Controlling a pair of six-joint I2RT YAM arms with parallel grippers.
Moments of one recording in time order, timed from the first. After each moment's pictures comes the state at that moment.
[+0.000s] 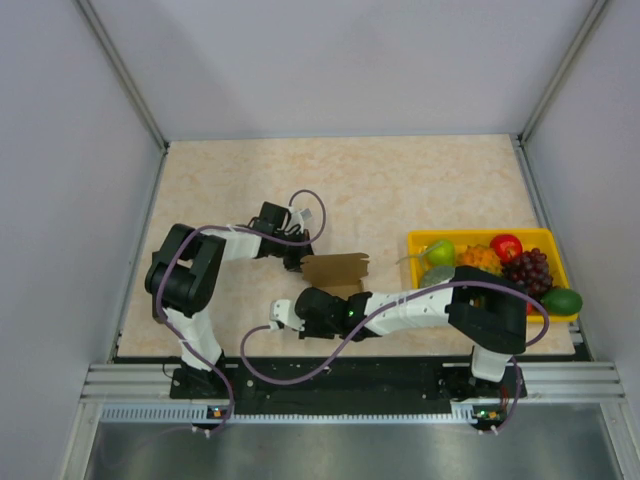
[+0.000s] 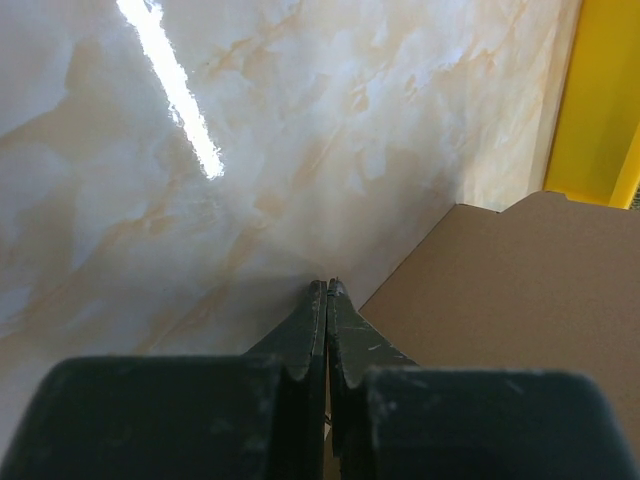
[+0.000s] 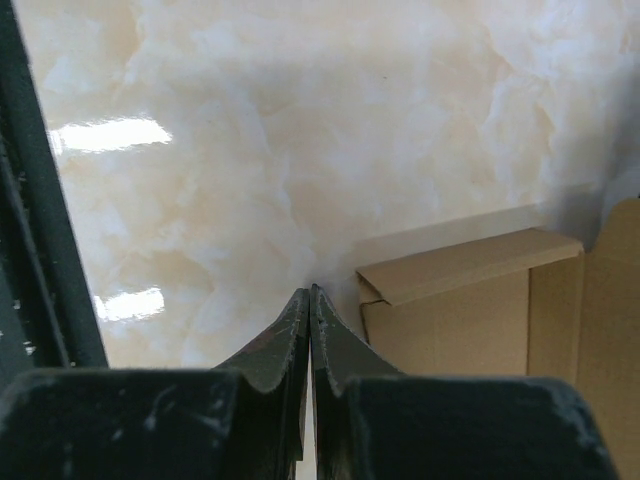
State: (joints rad) left arm -0.38 1.84 0.92 -0.09 0.70 -0.44; right arm 1.30 1.76 0.97 -0.11 0.11 -0.31
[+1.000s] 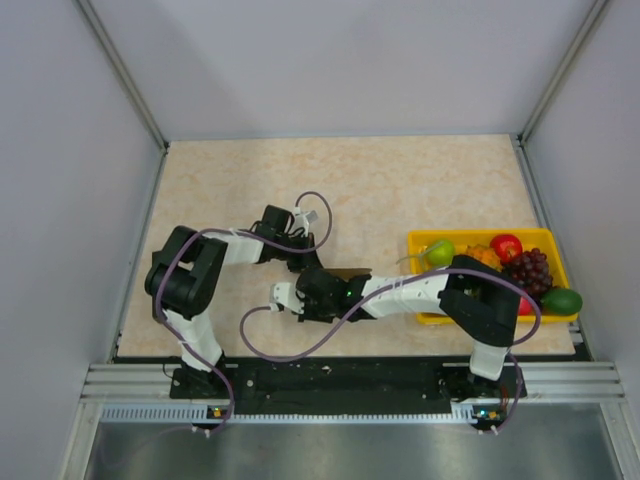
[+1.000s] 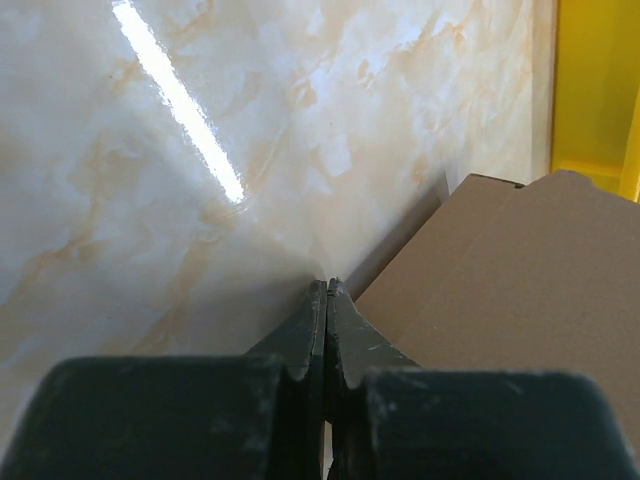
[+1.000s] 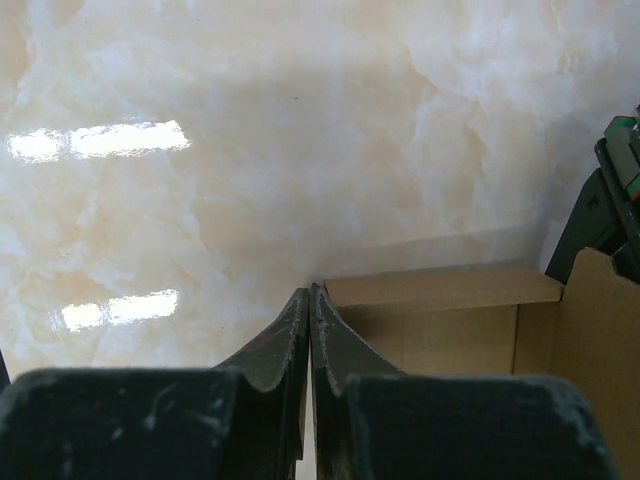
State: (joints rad) left arm -0.41 1.83 0.88 0.00 0.73 -0.37; right arm 1.18 1.81 1.03 -0.12 0.01 -0.40
